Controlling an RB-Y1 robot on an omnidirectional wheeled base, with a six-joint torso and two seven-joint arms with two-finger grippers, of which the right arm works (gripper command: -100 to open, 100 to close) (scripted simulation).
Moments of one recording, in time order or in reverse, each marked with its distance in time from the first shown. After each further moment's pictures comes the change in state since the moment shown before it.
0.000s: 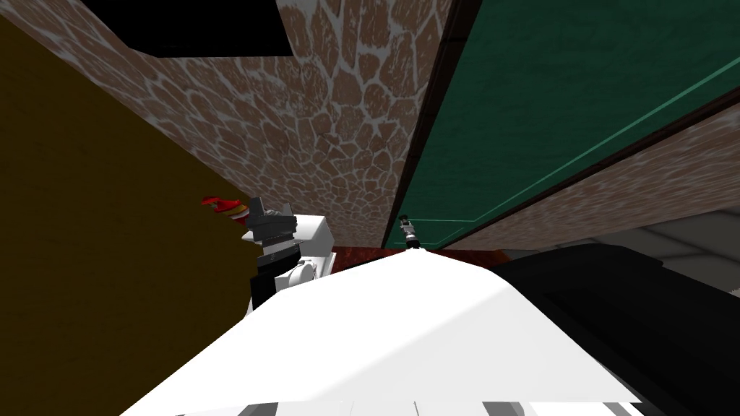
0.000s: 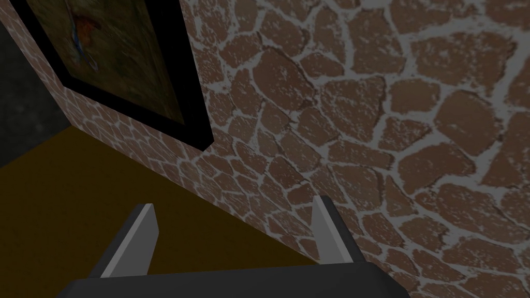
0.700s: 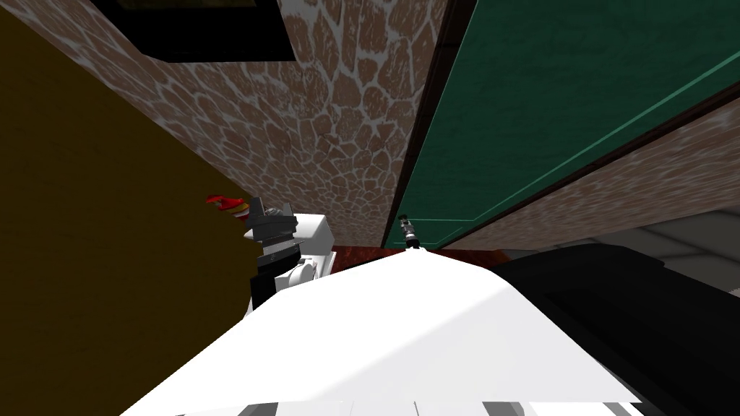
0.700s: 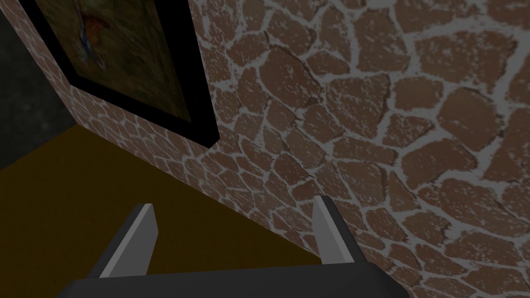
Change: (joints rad) arm -0.005 -0.017 0.038 0.005 -0.048 -0.004 -0.153
